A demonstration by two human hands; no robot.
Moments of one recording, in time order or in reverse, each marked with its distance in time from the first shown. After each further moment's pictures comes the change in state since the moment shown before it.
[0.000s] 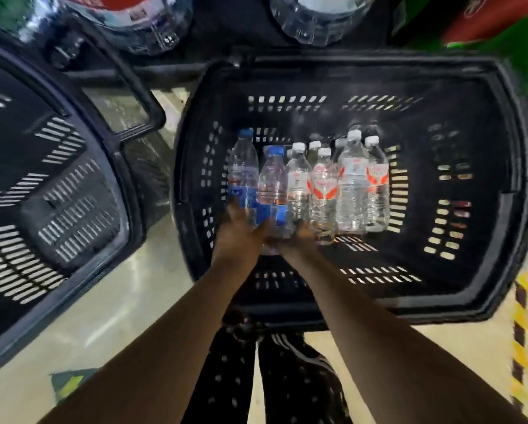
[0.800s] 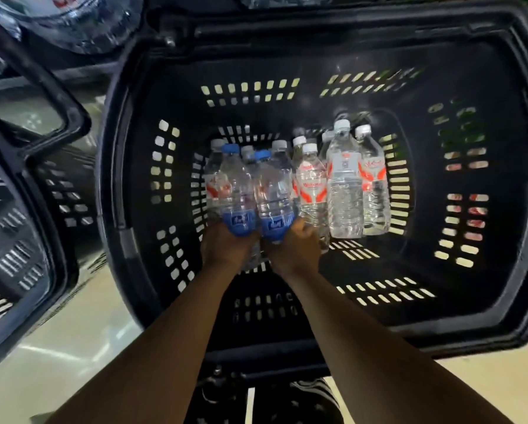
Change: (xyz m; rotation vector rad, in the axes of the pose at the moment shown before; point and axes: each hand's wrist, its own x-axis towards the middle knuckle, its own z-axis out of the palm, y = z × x) left_hand 0.065 -0.013 0.052 -0.052 0.060 -0.117; right_hand 0.062 0.036 0.002 -0.516 0.360 -0.236
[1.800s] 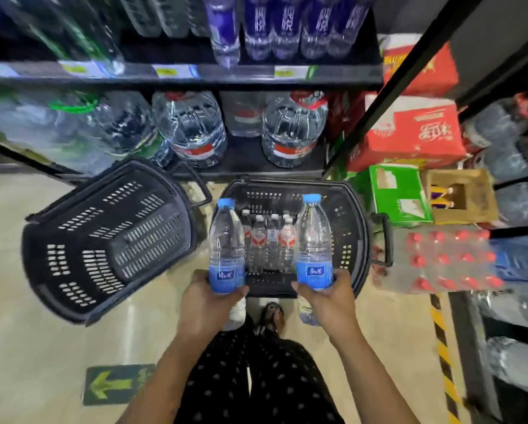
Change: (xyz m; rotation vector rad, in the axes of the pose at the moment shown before) left_hand -0.410 0.088 -0.209 -0.190 0.196 0.074; right_hand -0.322 -0.051 -0.354 0.641 -0.026 -0.005
